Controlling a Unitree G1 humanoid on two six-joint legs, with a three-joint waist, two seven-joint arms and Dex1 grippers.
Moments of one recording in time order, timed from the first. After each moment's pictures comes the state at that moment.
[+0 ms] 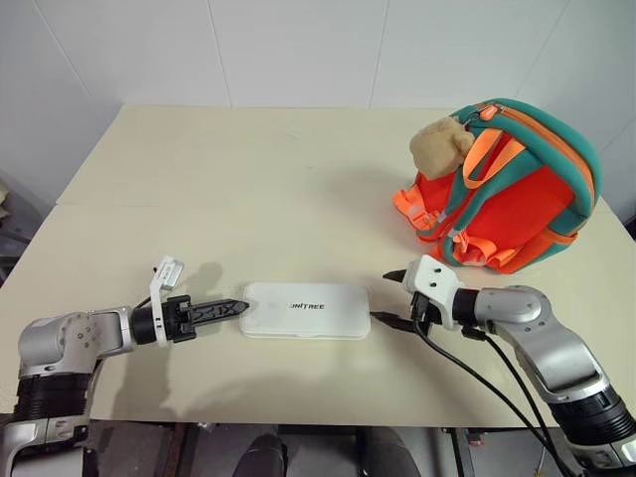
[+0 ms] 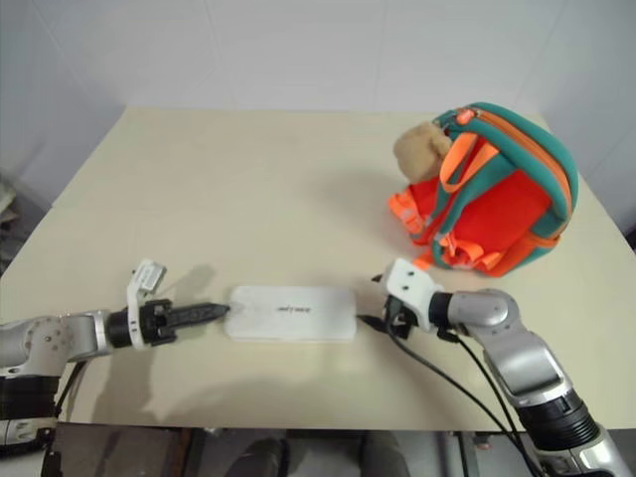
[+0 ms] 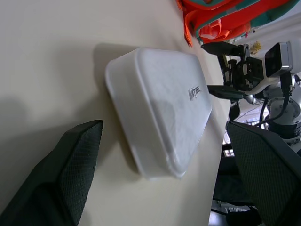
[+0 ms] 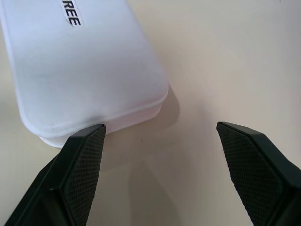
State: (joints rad) left arm -0.37 0.71 0.22 0.16 -0.78 1.25 -0.98; right arm -0.33 -0.71 0.17 -0.31 0.18 0.48 0.87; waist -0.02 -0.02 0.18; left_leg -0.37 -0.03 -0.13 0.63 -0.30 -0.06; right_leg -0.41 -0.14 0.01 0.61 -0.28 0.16
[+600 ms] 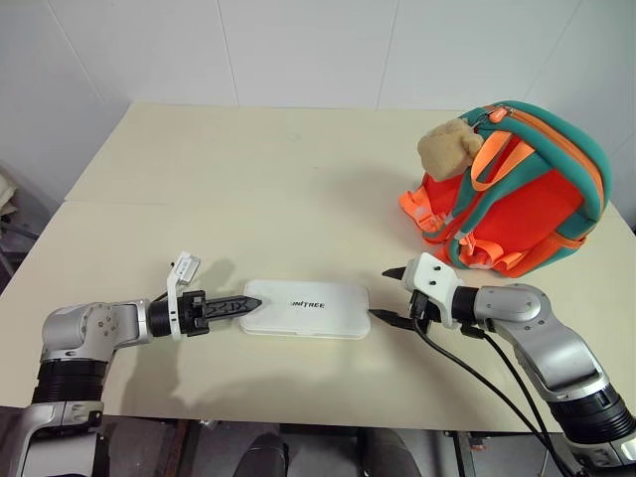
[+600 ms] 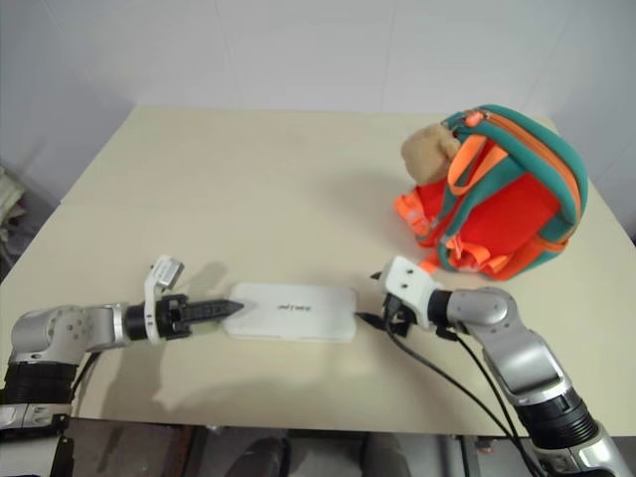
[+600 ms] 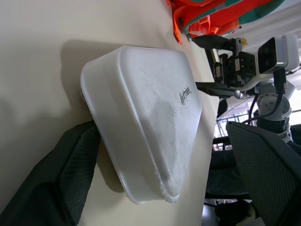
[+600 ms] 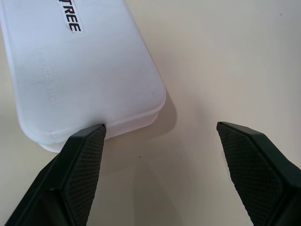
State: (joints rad) left arm -0.43 0.68 0.15 0.21 -0.78 1.24 -1.00; right arm -0.33 -0.71 0.17 -0.31 0.18 0.48 0.86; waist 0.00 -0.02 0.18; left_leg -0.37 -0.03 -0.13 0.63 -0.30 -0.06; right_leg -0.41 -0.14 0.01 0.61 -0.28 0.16
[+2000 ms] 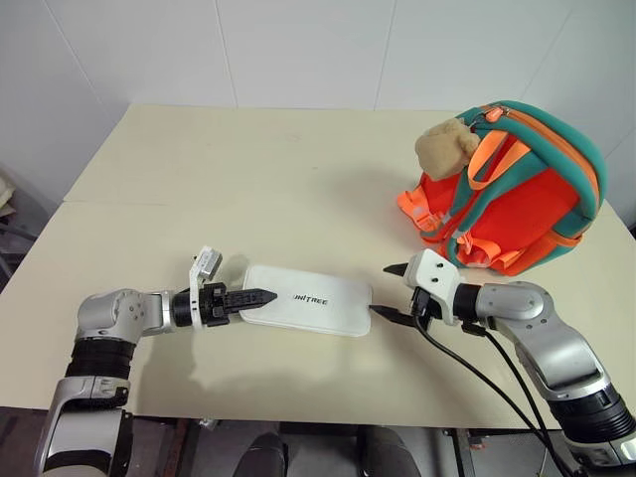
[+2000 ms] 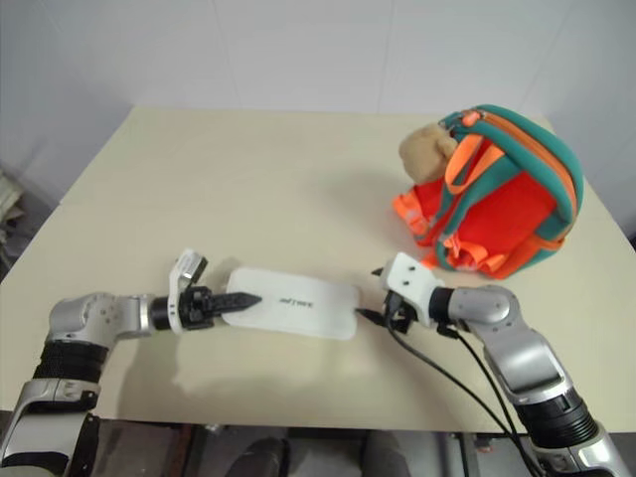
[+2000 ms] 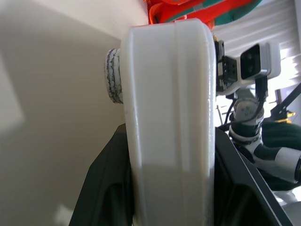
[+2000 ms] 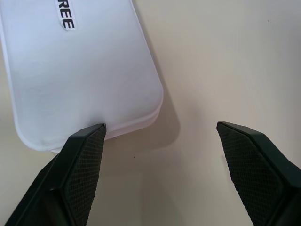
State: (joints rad) left arm -0.56 0.61 0.08 0.39 -0.74 1.24 -1.07; right arm -0.33 -0.70 0.15 -0.31 0.17 0.48 0.86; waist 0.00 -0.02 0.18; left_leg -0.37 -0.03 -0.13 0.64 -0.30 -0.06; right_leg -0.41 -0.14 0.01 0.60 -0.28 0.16
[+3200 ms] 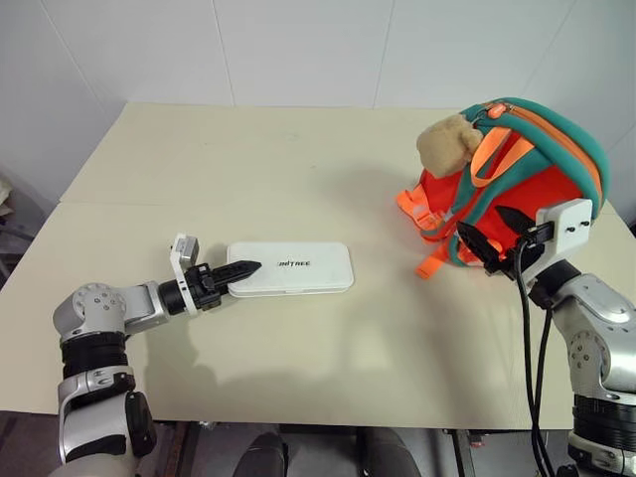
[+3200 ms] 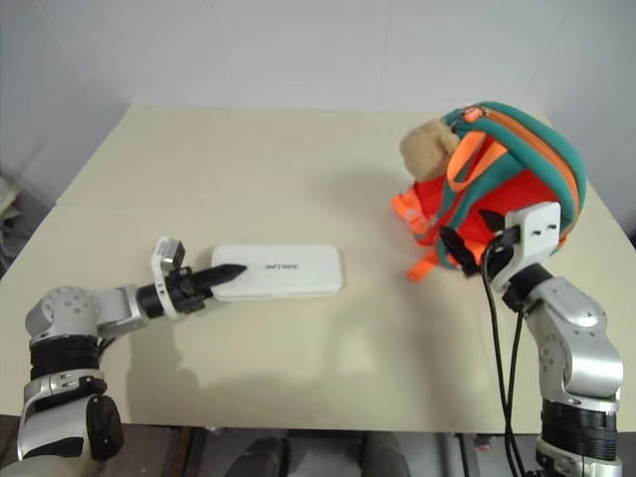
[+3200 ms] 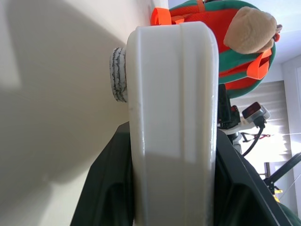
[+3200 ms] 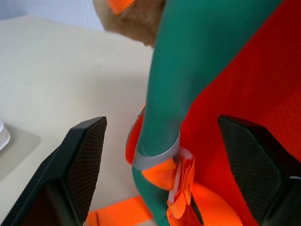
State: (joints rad) left arm -0.61 0.51 0.47 0.40 -0.83 1.48 -0.71; right arm -0.30 -0.53 -0.37 -0.18 0.42 0.41 0.56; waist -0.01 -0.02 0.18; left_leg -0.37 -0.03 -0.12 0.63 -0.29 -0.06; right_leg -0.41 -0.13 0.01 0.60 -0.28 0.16
